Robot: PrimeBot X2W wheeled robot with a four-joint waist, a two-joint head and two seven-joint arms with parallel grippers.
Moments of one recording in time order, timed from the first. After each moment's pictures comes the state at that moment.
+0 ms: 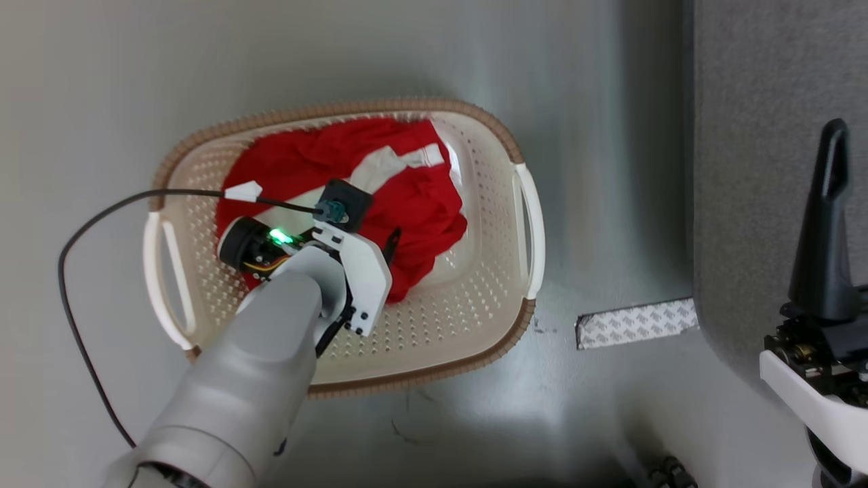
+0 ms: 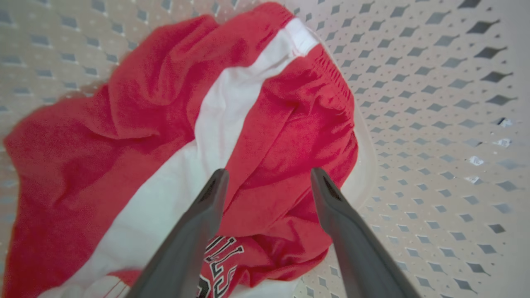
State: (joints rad) left arm -1.03 0.05 -0.71 1.19 -0.30 -0.11 -0.06; right arm -0.33 -0.05 0.03 -0.42 0.10 0.13 -0.26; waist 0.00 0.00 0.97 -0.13
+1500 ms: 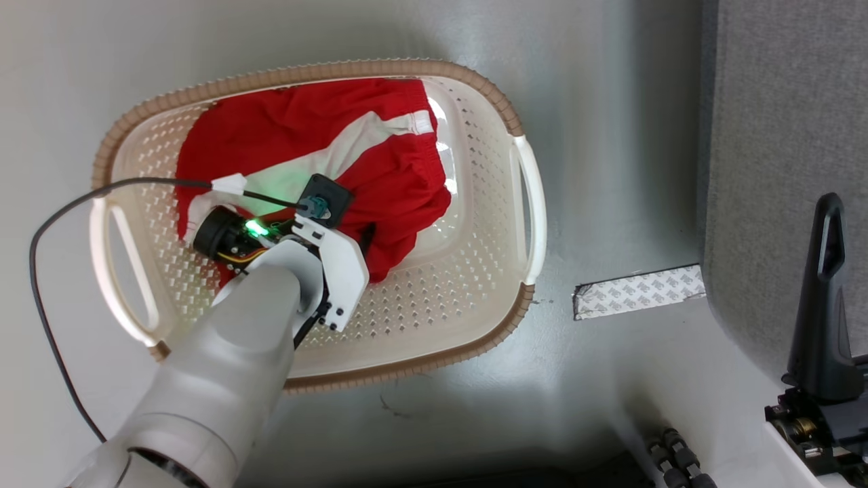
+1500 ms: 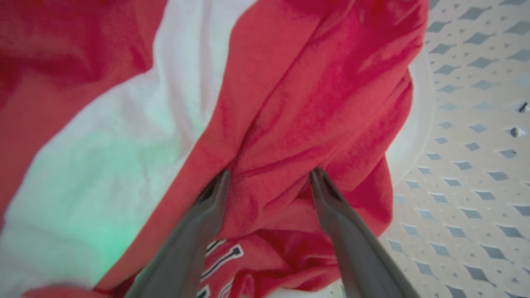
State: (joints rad) left arm -1.08 0.08 -0.79 1.29 -0.31 -0.11 -0.10; right arm -0.18 -0.05 0.05 -0.61 0.02 0.13 -0.25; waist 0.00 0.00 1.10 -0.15
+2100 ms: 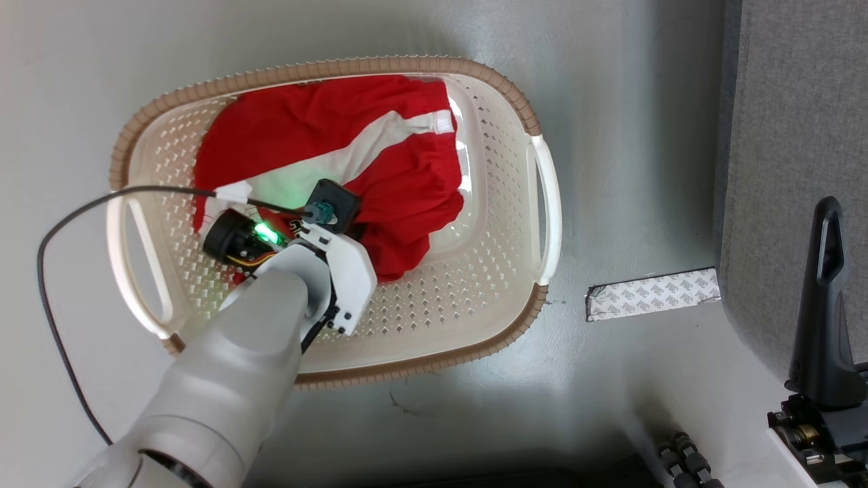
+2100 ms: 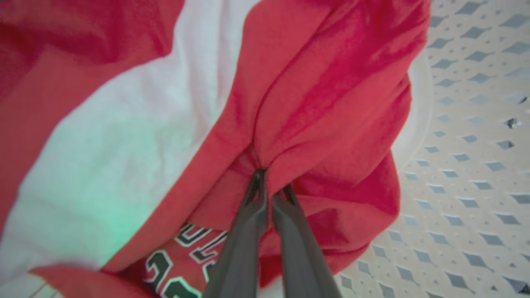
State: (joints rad) left arm -1.08 0.07 -0.83 1.28 -0.35 -0.13 -0.15; right arm -0.16 -0.05 0.05 -0.65 -0.01 0.13 -0.20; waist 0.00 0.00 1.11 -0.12
